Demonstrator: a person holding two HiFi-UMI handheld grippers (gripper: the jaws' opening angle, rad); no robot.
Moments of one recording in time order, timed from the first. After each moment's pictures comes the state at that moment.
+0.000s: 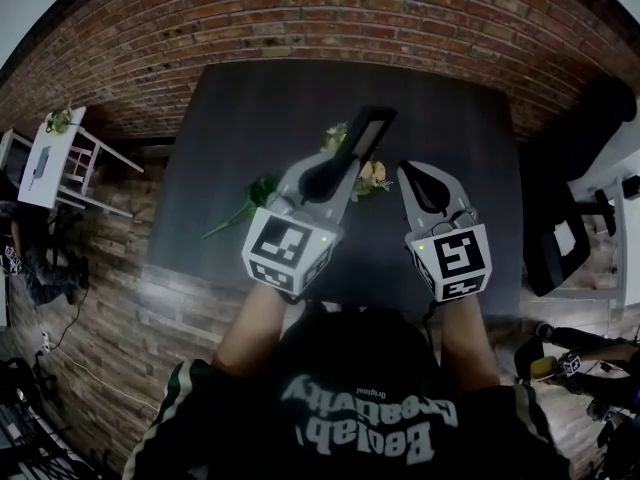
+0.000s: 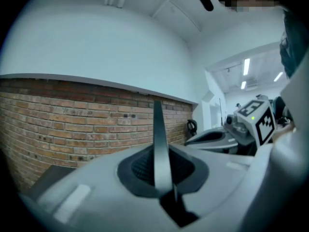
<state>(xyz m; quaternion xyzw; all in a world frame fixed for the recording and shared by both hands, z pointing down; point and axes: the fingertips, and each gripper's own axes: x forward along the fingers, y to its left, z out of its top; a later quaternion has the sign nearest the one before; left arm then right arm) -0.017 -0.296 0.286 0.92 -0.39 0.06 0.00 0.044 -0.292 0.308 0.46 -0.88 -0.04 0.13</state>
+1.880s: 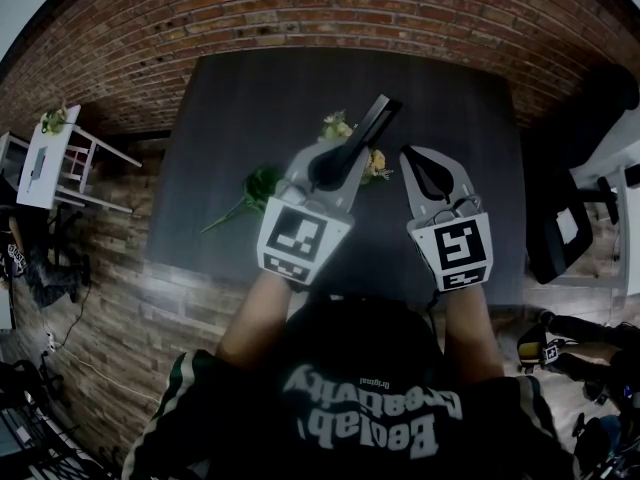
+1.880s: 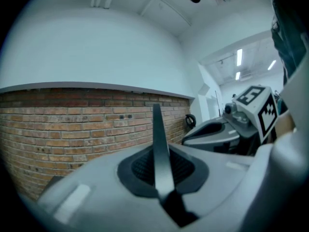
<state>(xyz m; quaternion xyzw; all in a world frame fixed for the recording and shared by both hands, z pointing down) 0.000 -0.305 0.294 0.92 -0.38 0.09 -0.04 0.048 -0.301 0.312 0.46 -0.87 -0.06 0.15</state>
